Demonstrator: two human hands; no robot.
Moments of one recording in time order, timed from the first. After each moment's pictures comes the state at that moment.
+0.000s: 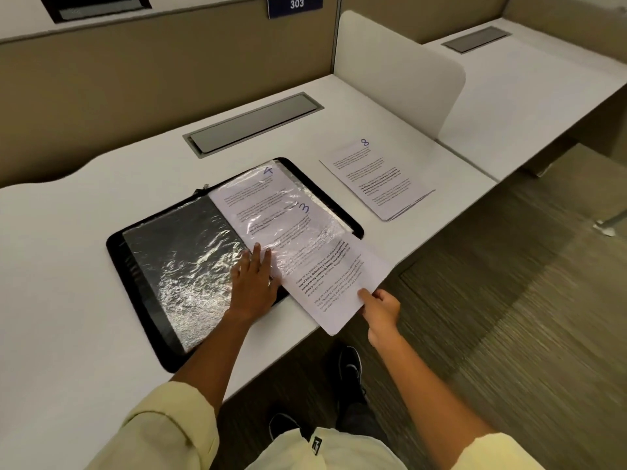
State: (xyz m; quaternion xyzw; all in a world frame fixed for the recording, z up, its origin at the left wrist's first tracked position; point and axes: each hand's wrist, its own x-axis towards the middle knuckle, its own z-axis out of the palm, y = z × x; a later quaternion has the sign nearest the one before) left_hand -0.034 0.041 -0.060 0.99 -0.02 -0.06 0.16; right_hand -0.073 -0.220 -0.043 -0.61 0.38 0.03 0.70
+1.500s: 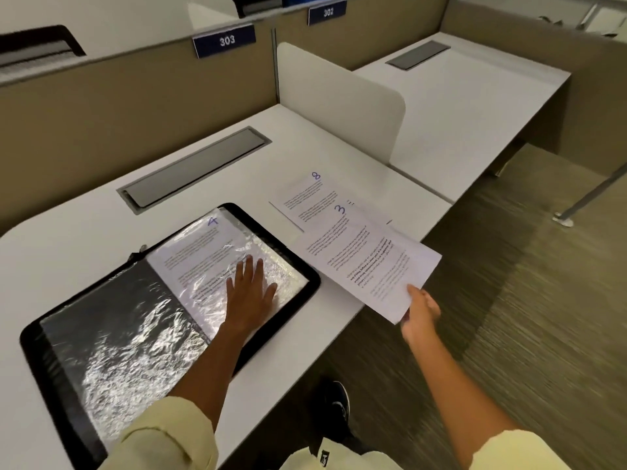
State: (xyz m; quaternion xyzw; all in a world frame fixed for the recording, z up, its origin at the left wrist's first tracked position) left_hand 0.091 -0.046 -0.055 0.98 -0.04 -0.05 0.20; right_hand 0.025 -0.370 -0.002 -0.43 0.46 -0.11 0.77
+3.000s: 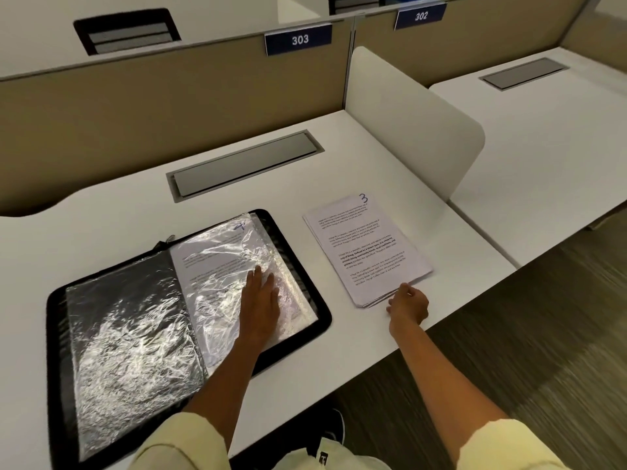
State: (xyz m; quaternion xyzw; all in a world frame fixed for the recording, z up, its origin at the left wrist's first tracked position) left_hand 0.126 -0.077 -0.074 0.95 0.11 0.05 0.28; right_hand 0.194 -0.356 -0.044 -0.68 0.44 -0.02 0.59
